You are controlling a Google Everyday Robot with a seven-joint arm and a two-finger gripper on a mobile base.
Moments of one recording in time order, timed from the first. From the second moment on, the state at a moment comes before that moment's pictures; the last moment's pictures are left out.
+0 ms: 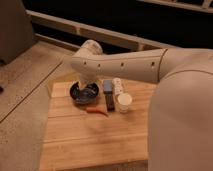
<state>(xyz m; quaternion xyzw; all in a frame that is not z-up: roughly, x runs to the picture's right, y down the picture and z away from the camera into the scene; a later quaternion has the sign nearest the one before) -0.061 -0.018 0.761 -0.16 0.10 0.59 0.79</state>
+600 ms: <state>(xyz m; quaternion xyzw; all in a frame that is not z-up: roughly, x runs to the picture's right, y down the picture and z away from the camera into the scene) -0.014 -0.010 0.810 -0.19 0.14 0.60 0.76</state>
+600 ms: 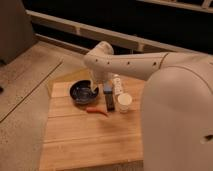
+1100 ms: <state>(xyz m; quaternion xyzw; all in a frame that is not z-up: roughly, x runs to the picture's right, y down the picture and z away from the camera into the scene) 0.013 0.010 0.847 -0.24 0.16 0.64 0.72</state>
